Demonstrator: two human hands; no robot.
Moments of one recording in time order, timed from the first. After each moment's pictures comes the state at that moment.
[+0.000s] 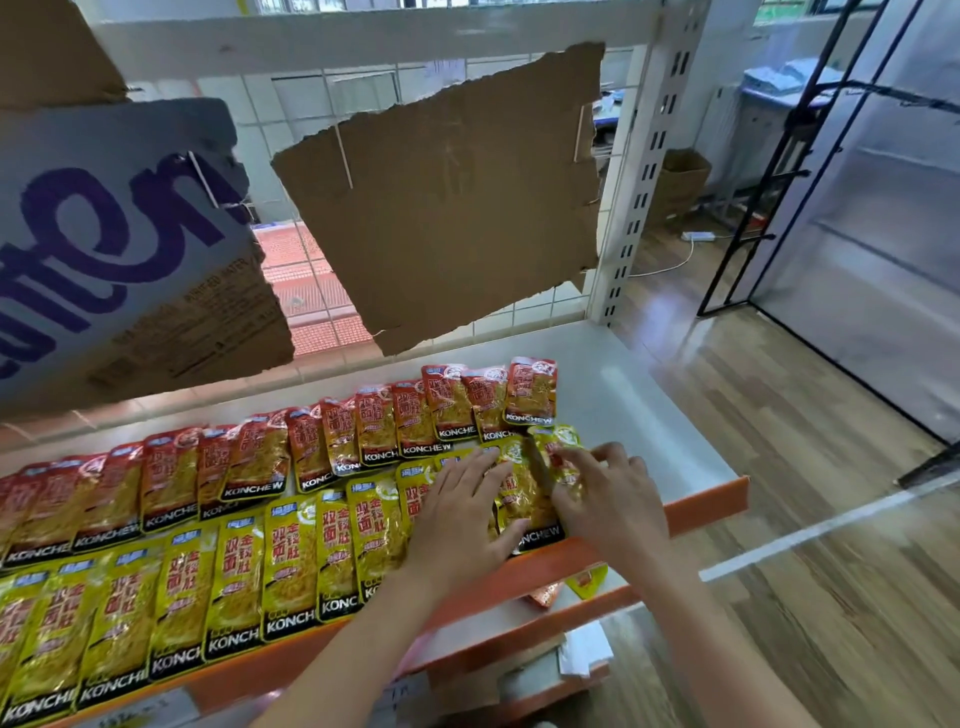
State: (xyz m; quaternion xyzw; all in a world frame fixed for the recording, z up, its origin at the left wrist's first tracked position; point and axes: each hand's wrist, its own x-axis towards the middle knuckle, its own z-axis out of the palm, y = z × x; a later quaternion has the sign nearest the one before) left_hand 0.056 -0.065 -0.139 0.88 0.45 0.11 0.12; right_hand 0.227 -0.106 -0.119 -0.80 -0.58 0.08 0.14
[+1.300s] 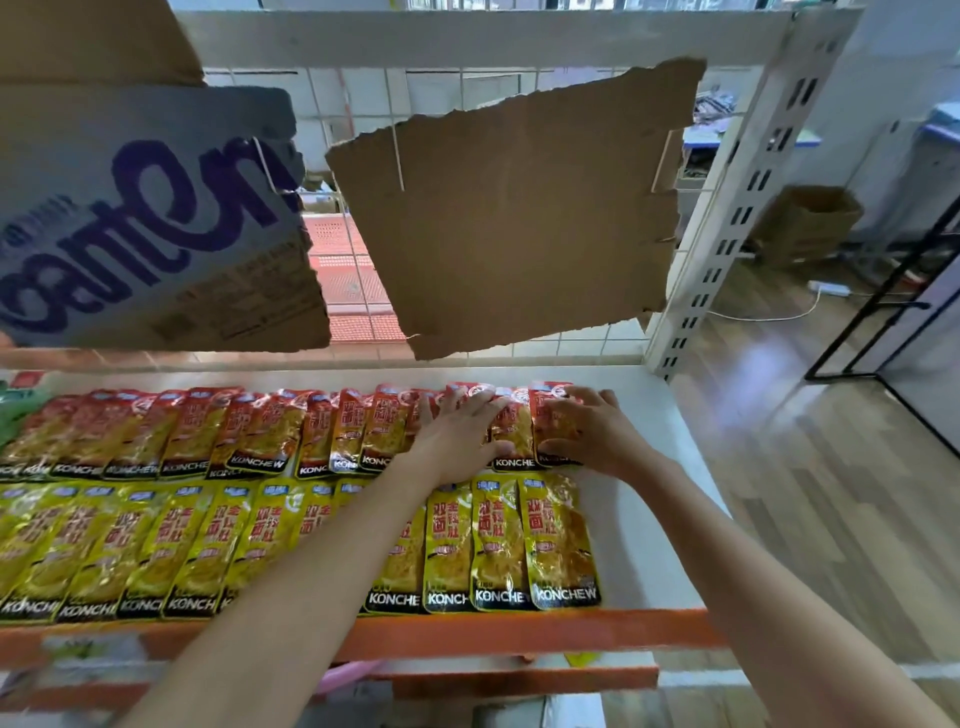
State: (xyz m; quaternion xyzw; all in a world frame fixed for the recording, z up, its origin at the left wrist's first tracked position) left_hand 0.087 0.053 -0.125 0.82 0.56 -0.02 0.14; right_hand 0.290 0.046 -0.114 -0.62 -0.76 0.18 0.08
